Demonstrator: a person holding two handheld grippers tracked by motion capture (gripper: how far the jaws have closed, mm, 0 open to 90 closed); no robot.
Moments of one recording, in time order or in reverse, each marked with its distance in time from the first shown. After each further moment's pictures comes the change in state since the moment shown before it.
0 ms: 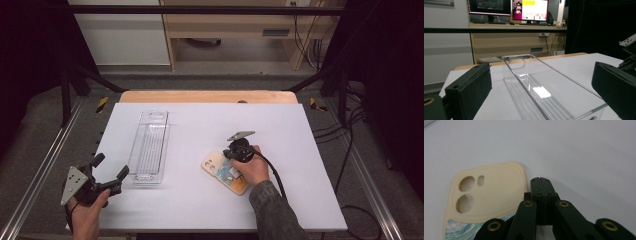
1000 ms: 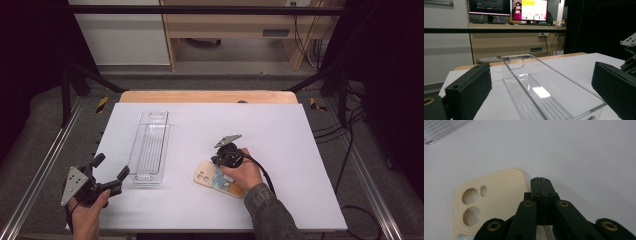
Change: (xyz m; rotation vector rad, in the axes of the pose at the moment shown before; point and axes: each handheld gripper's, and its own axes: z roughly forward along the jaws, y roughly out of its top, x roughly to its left) left arm -0.001 0.000 0.000 0.000 -0.003 0.002; right arm 0.038 0.010 0.001 0.027 0.107 -0.116
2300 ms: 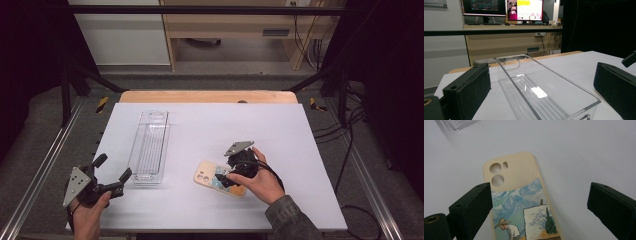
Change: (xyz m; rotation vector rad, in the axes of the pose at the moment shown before) left arm -0.004 0.000 0.001 0.001 -0.030 0.025; right arm 0.019 -0.011 -0.061 0.021 -0.037 -0.079
